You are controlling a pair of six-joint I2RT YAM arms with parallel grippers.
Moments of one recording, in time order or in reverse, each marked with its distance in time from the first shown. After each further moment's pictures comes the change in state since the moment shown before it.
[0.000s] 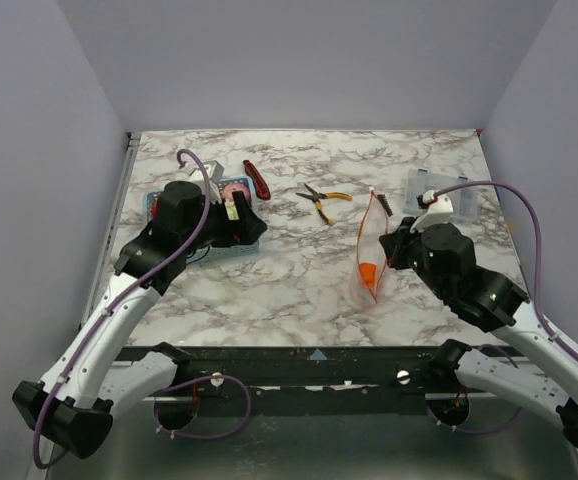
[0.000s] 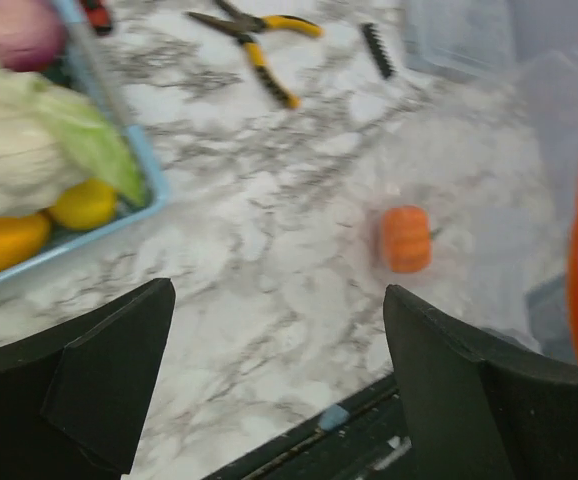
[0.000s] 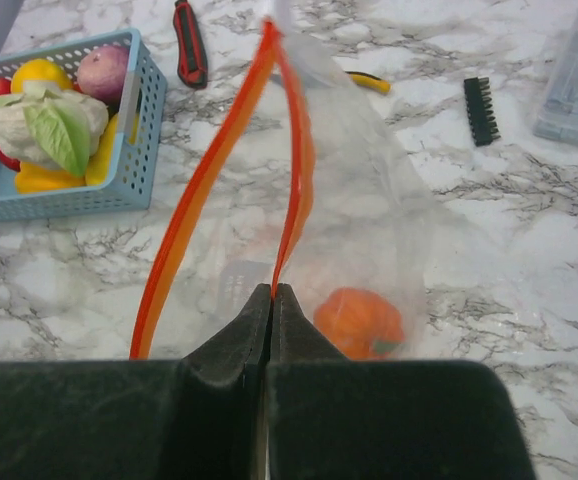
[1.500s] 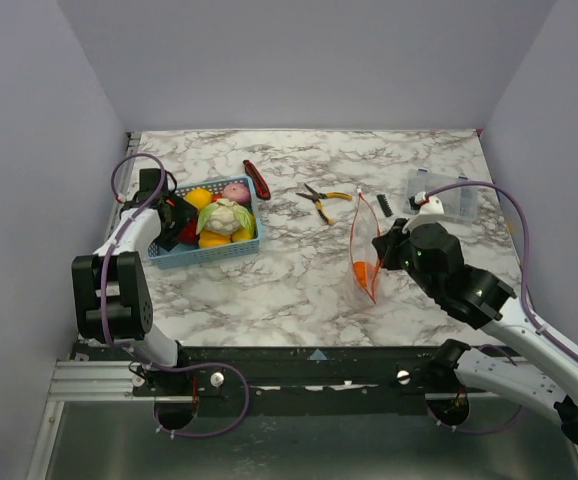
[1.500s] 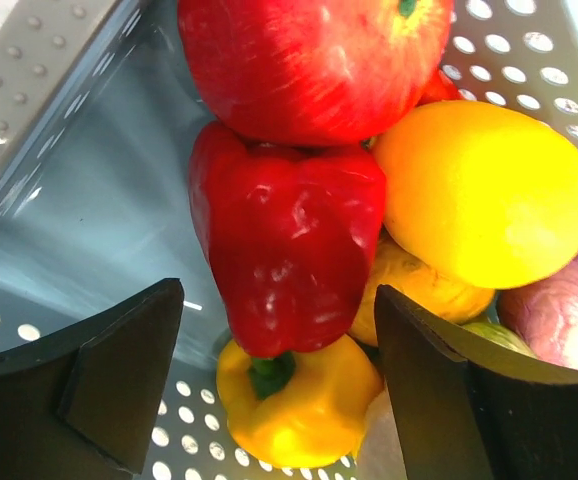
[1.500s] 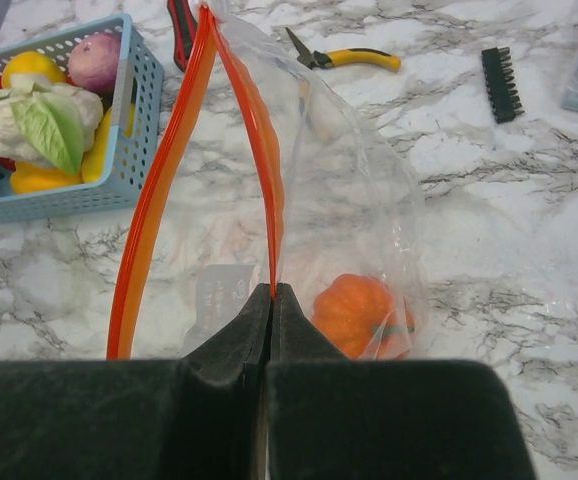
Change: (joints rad) left arm 0.589 0.605 -0.007 0.043 -0.281 -0.391; right arm 0.000 0.044 -0.055 0.057 -0.018 0.063
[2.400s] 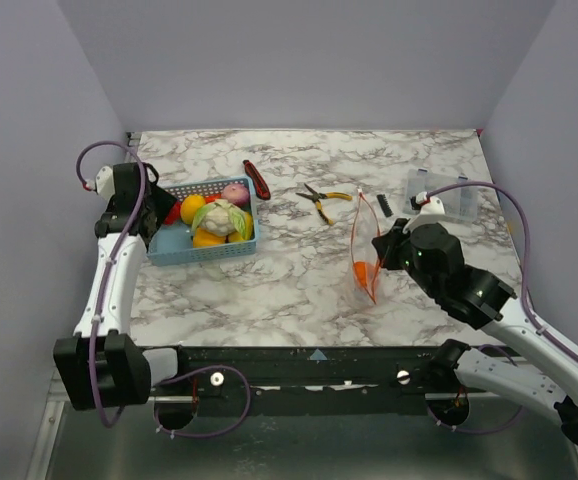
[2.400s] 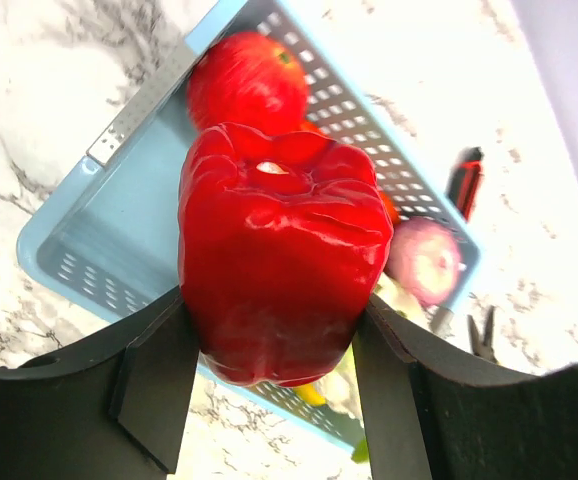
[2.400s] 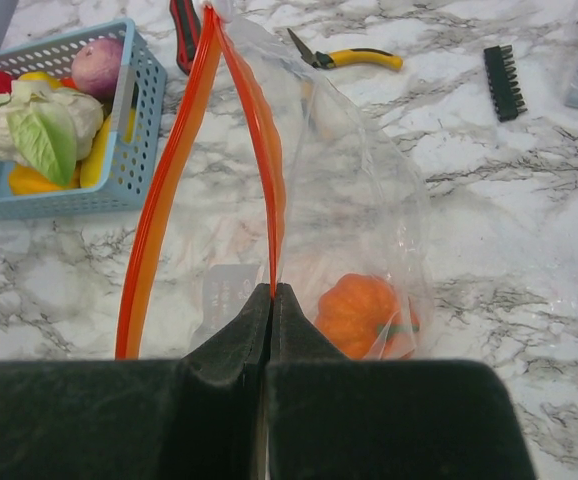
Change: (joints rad) left arm -0.002 -0.302 0.028 -0.089 -0.117 0.050; right arm 0.000 -0.005 -0.001 0.000 -0.001 0.016
